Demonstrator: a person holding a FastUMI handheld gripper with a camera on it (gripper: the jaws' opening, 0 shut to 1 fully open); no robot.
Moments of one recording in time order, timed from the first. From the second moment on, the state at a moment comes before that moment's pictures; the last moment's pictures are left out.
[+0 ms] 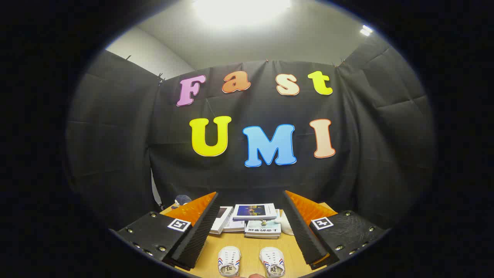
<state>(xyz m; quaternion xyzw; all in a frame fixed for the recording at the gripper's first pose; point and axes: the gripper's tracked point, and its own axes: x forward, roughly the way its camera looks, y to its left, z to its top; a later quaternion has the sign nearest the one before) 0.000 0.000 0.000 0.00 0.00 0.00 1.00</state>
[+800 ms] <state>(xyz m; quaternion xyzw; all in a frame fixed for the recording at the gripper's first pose) 0.017 -0.013 -0.009 0.00 0.01 -0.01 1.00</state>
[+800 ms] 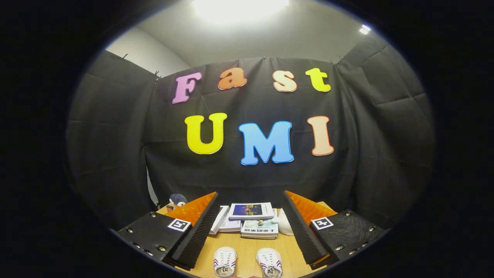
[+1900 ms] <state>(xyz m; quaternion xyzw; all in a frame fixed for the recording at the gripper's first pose) 0.060 0.114 -0.172 0.18 0.26 0.22 0.92</state>
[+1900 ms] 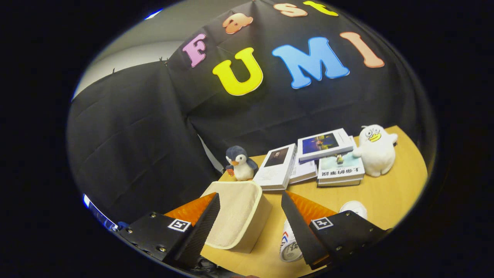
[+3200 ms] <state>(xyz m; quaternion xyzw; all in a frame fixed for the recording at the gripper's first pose) 0.059 0.211 -0.287 0.40 0.48 0.29 0.72</state>
